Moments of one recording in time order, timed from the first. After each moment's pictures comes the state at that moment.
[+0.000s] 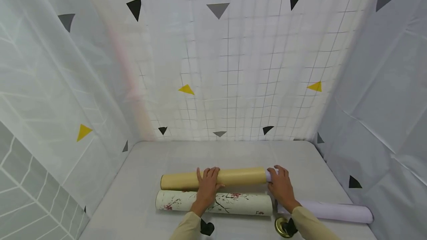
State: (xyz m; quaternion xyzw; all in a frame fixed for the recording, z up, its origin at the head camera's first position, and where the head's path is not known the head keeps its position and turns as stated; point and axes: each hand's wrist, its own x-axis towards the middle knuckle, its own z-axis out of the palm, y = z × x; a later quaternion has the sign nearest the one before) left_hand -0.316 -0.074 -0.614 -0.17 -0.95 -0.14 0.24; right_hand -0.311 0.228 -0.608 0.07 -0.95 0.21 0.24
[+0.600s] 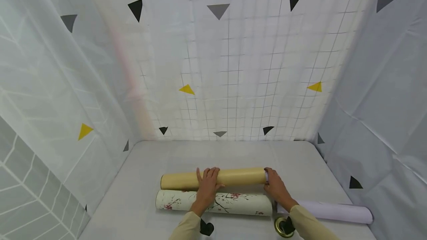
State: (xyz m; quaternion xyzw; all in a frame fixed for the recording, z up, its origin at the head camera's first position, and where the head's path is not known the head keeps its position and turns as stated) left_hand -0.313 -0.074 -0.611 -0.17 -0.94 -0.15 0.24; right_hand -0.316 0.218 -0.601 0.06 -0.95 0.31 0.07
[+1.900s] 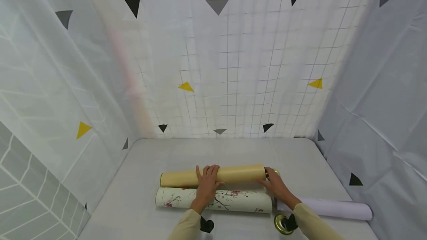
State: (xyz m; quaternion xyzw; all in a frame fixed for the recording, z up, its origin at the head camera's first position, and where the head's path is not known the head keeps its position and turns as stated) left_hand -0.312 -0.072 -0.605 -0.16 -0.95 -0.14 0.23; right_hand -0.312 0.218 -0.591 0.08 -0.91 0.41 0.03
